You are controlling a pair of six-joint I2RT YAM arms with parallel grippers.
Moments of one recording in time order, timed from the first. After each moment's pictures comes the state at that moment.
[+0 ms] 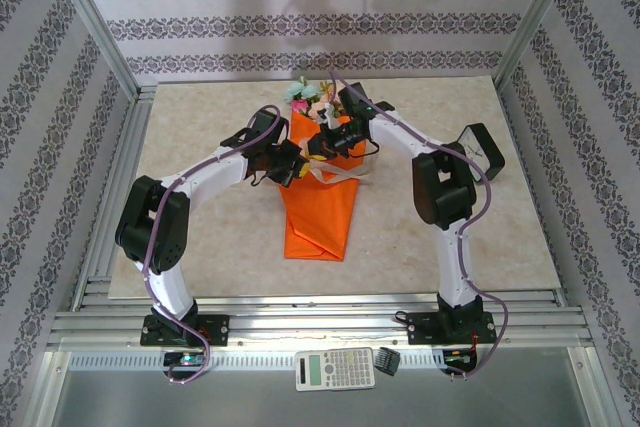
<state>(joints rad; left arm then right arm) -0.43 1.79 1.29 -0.40 0.38 -1.48 0.40 2.23 1.83 -0.71 -0.85 0.44</state>
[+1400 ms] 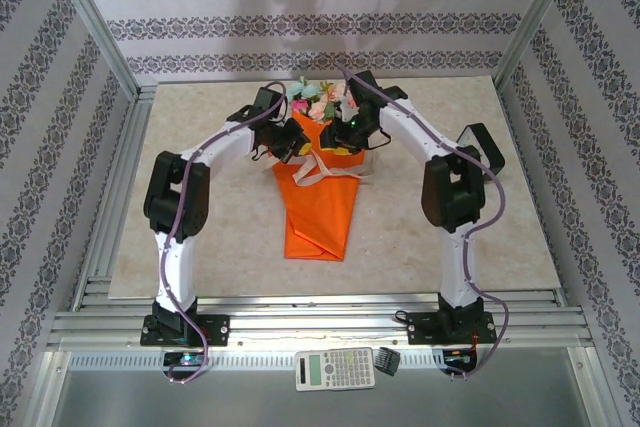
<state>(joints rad) -0.33 2.10 1.64 -0.47 0.50 -1.19 0.36 2.14 1.89 -0.96 -0.54 0.40</state>
